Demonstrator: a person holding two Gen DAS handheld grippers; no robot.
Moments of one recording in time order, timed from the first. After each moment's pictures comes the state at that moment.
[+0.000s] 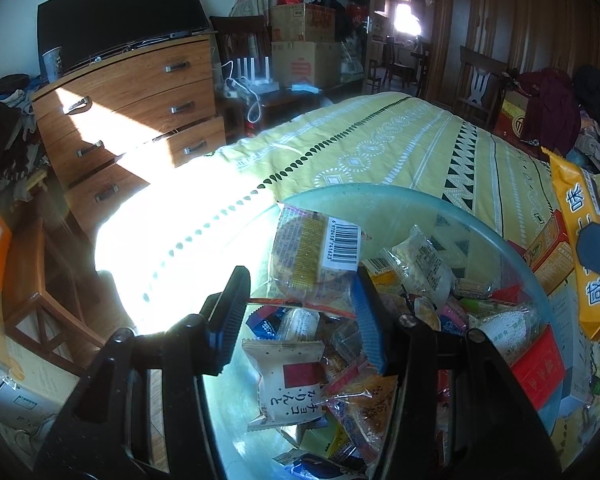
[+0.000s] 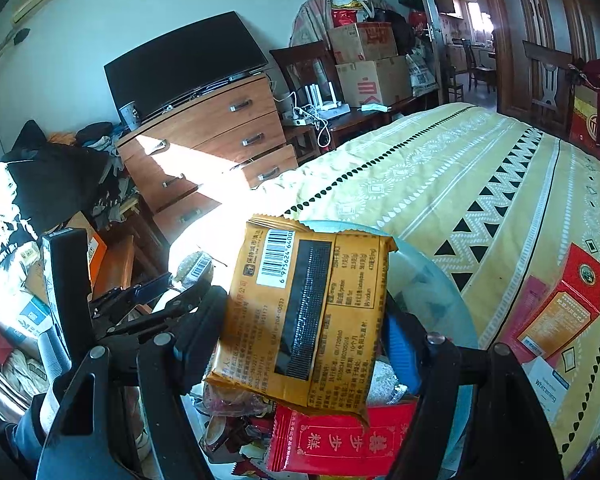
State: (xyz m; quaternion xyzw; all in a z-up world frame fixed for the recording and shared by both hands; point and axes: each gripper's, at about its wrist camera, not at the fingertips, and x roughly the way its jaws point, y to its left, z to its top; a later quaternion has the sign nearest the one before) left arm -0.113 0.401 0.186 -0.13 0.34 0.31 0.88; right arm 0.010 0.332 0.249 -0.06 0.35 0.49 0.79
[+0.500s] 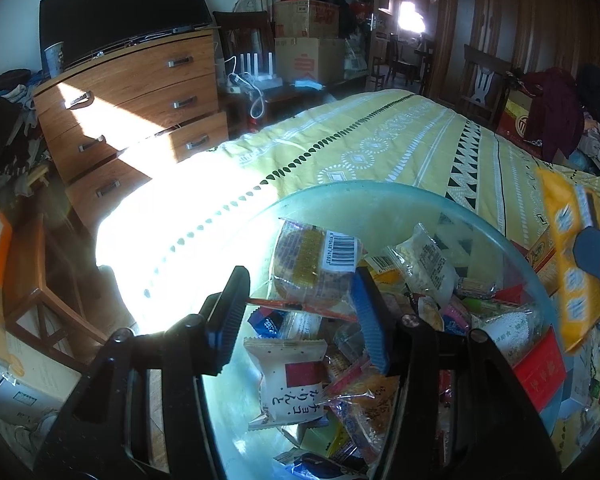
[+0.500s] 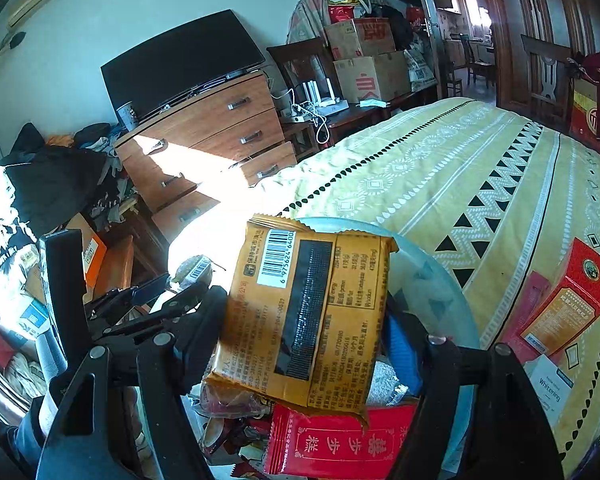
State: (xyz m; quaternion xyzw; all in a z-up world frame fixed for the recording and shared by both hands) left arm -0.112 0.404 0.182 -0.14 0.34 0.31 0.87; right arm 0.017 0.331 0.241 -0.05 0.37 0.49 0.79
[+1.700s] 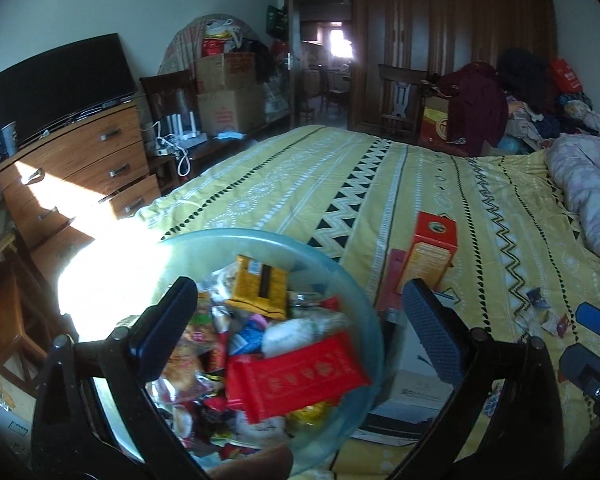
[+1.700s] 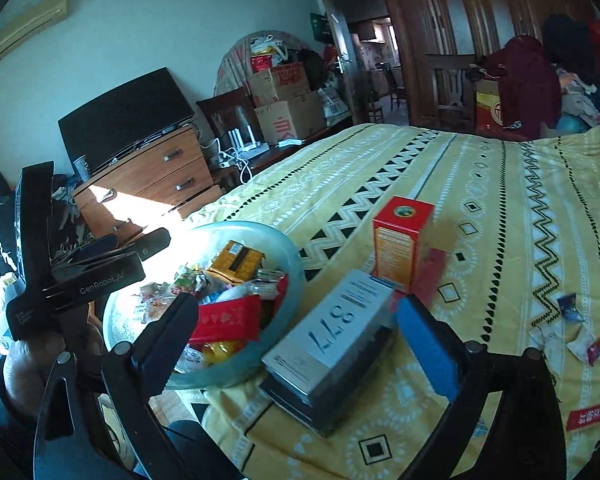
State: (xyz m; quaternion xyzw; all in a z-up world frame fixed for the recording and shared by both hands) left arm -0.077 0.217 0.255 -0.06 0.29 0.21 0.93; right arm -0.024 0.072 0.262 0.01 0.32 0.36 0.88
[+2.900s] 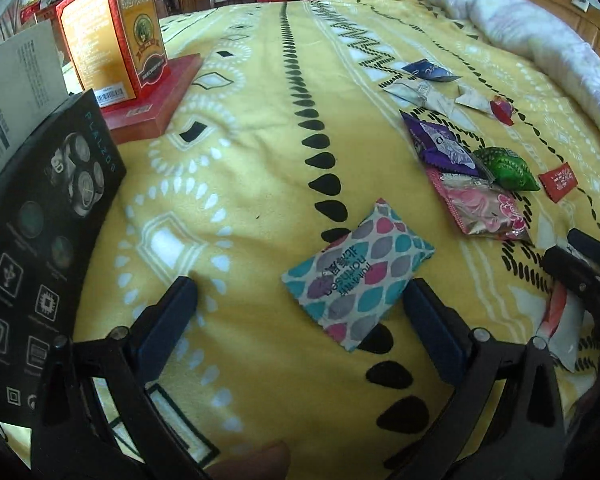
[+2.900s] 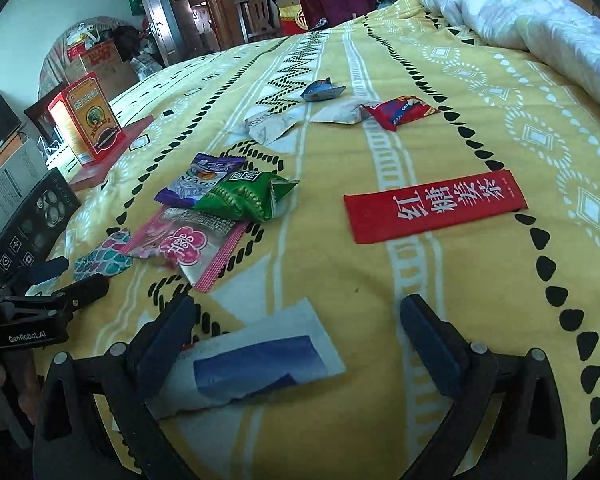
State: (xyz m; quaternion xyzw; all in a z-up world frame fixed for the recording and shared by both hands) left arm 0.010 -0.010 0.008 0.00 0.46 -0.01 0.89; right arm 0.011 -0.205 0.011 0.05 0.42 0.11 0.90
